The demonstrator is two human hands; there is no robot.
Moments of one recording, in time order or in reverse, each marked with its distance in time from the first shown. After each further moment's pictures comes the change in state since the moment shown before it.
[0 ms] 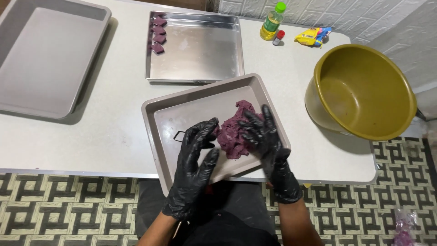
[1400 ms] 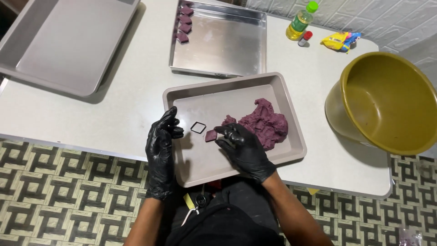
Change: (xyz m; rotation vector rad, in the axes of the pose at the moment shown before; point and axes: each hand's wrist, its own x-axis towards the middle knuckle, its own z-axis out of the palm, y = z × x) left_hand -0.013 -0.028 -0.076 0.008 0.419 -0.132; right_hand 0.017 0.046 0.106 -1.443 -0.105 -0.154
